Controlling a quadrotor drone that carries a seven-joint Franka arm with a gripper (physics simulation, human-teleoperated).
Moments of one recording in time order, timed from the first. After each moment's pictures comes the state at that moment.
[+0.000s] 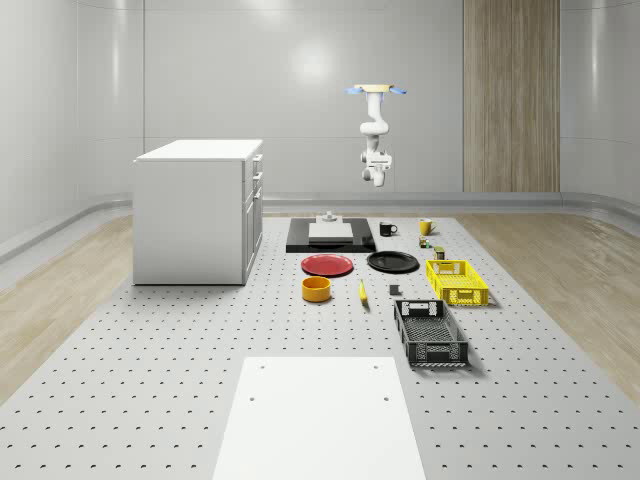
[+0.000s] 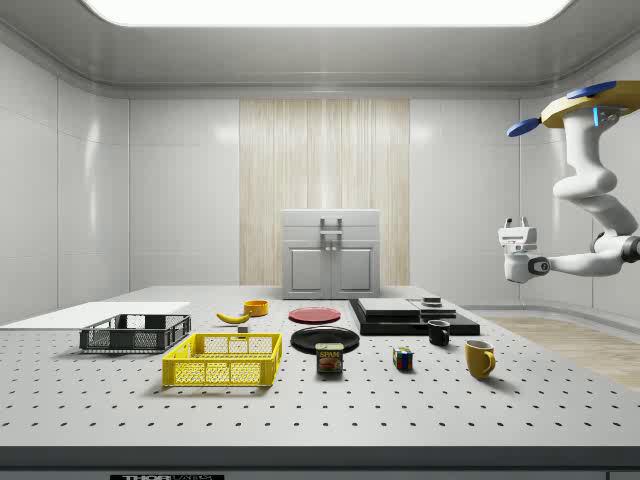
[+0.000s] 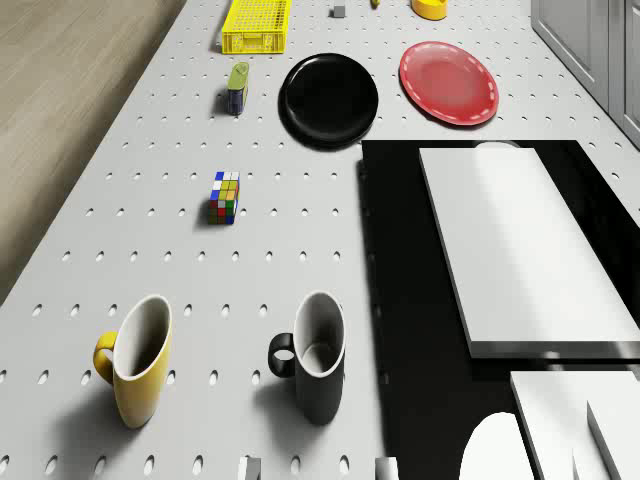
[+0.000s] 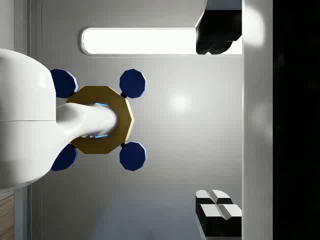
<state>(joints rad) 0.00 -0.79 0.00 -2.34 0.00 1.55 0.79</state>
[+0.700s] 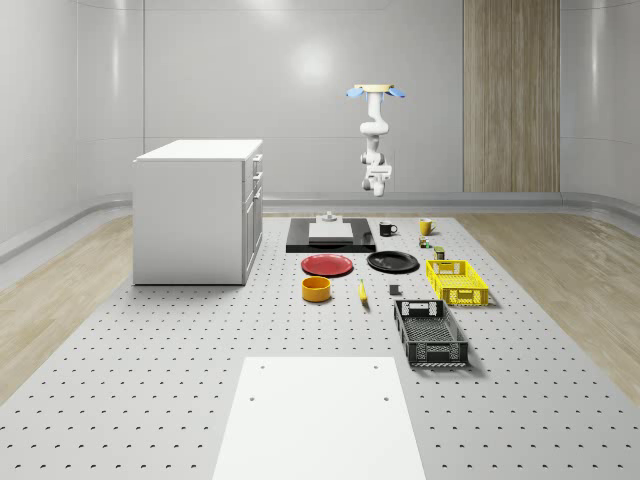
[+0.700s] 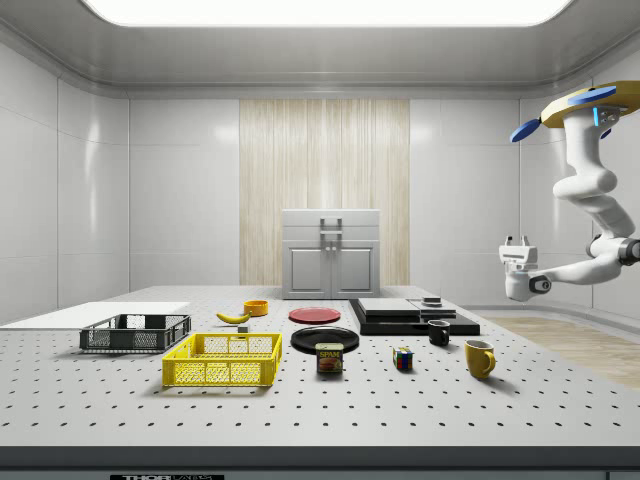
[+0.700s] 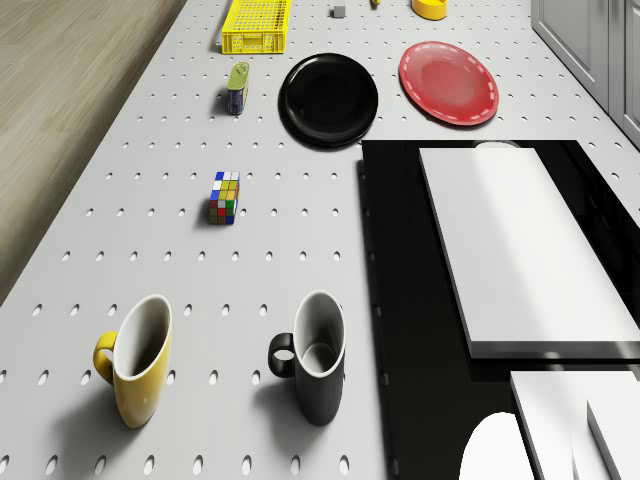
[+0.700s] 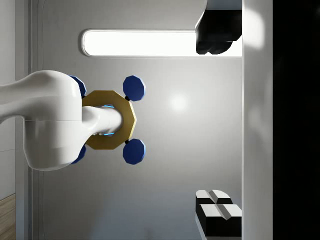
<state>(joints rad) -0.01 -0.72 0.00 -2.08 0.00 1.38 0.78</state>
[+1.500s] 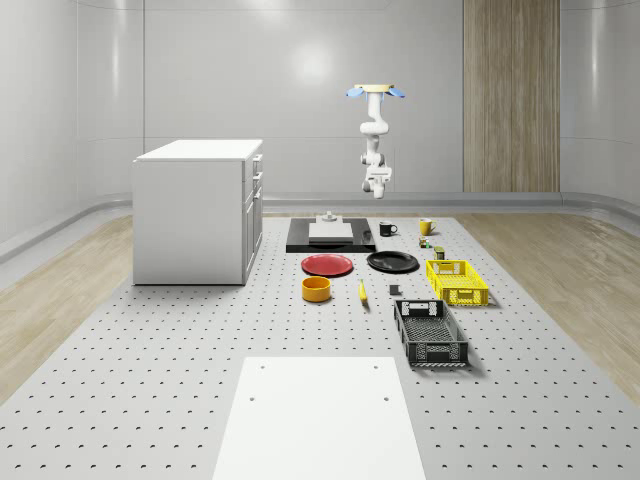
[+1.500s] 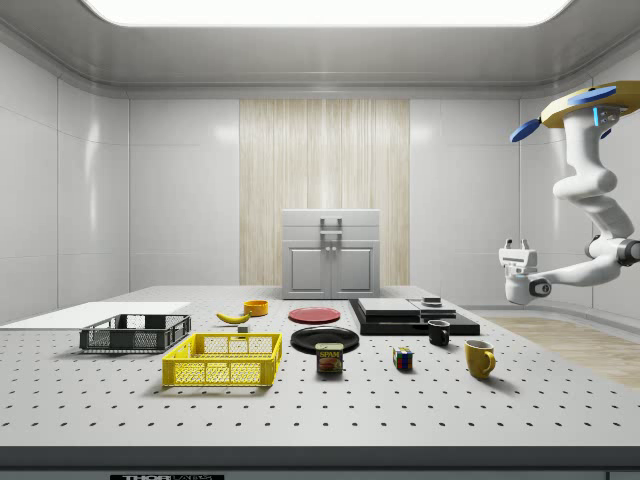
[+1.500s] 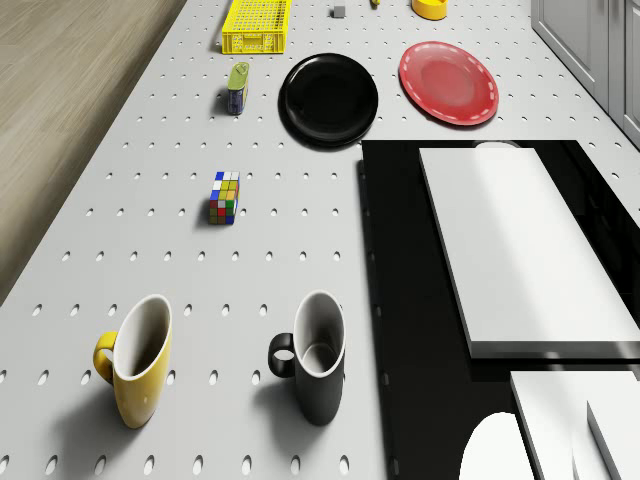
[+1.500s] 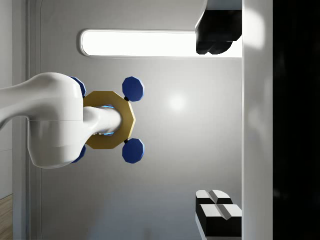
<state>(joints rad) -0.01 -0.70 0.00 -2.04 0.00 1.36 0.78</state>
